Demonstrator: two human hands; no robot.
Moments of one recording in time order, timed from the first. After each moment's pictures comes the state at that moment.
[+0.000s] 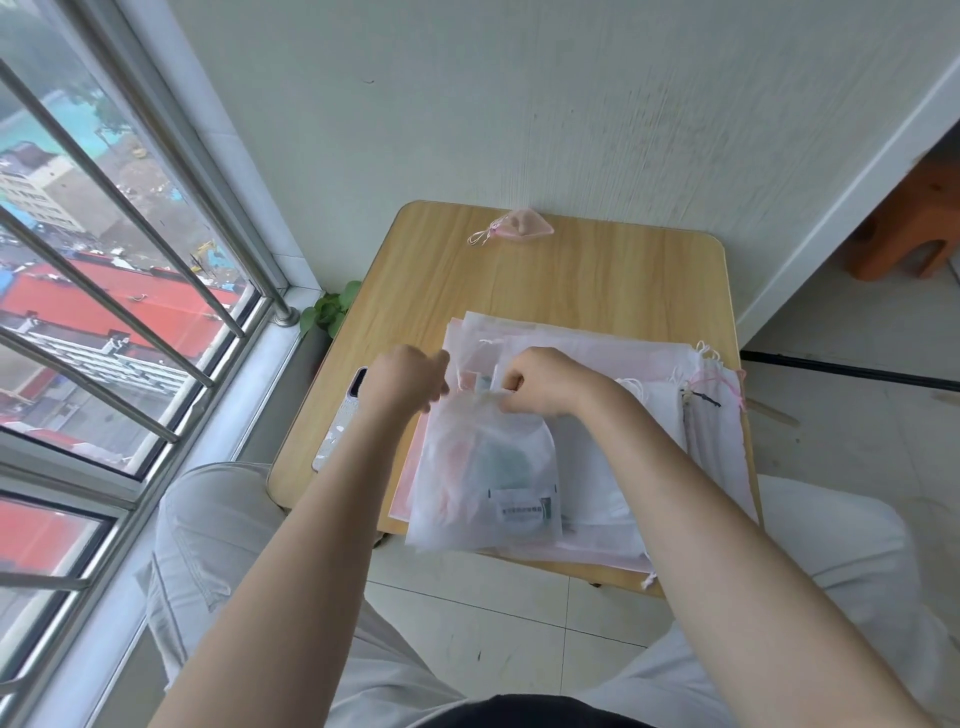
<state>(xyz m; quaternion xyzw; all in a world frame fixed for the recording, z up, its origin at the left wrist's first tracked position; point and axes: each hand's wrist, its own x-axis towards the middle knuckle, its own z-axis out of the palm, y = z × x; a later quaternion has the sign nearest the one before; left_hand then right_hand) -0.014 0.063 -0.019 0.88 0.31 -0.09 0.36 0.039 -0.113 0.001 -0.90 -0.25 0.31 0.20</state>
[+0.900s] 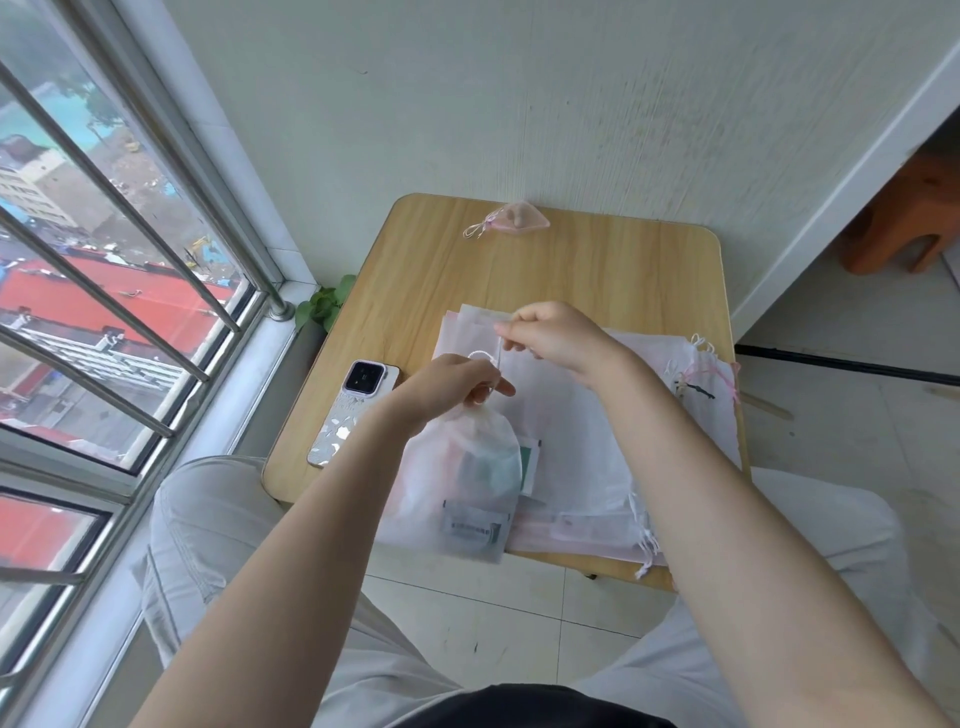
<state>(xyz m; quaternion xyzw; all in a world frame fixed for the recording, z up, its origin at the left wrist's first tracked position) -0.021 0.033 -0.016 0.80 0.14 -0.20 0.55 0.062 -0.121 0.007 -0.82 -0.15 0.28 0.48</state>
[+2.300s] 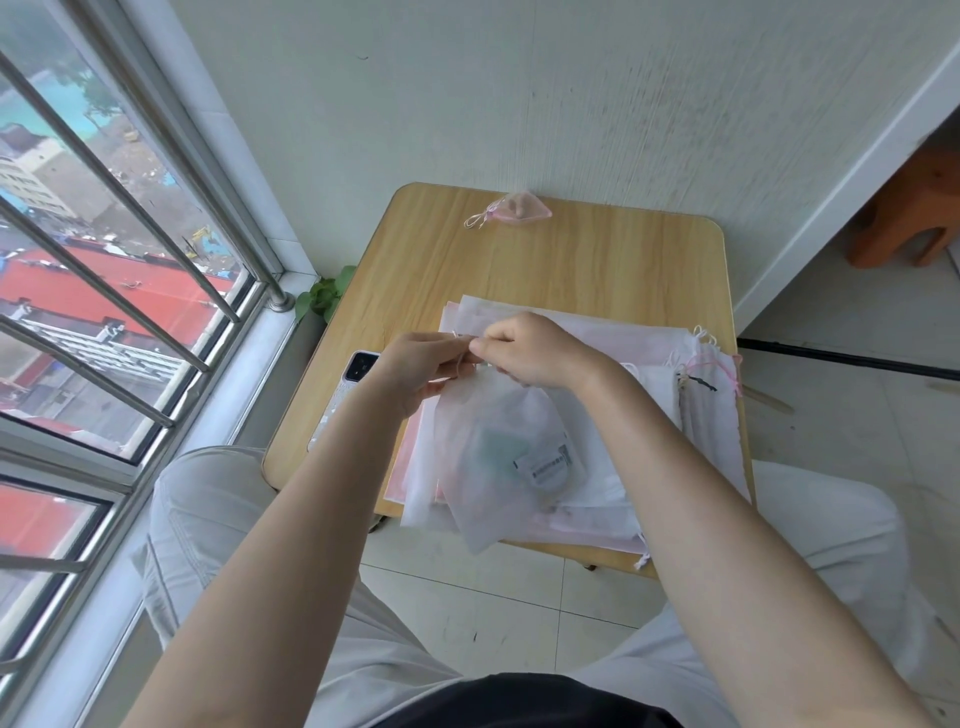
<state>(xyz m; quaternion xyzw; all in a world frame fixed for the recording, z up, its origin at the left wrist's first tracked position) -0.017 0.058 -0.026 0.66 0.25 -0.12 0.70 0.032 -0.107 0.017 -0.85 -0.24 0.29 0.37</state>
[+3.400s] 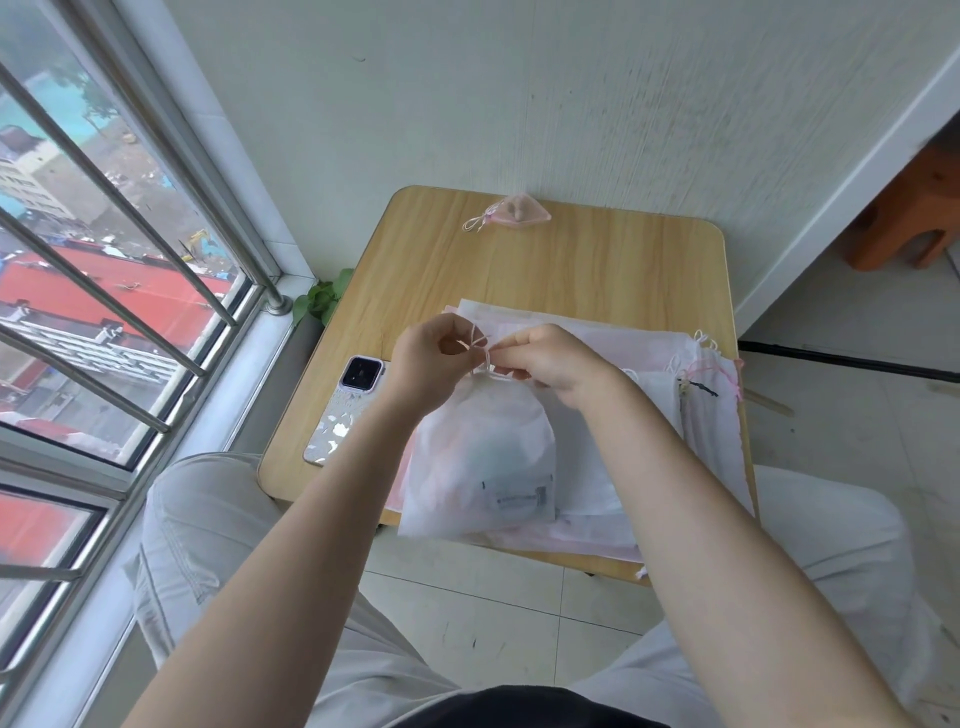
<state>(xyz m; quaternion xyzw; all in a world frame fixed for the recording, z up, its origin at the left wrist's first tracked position) -0.018 0.038 -0.023 0.83 0.15 0.05 0.53 0.045 -0.115 -0.010 -0.78 -0.08 0.34 0.52</state>
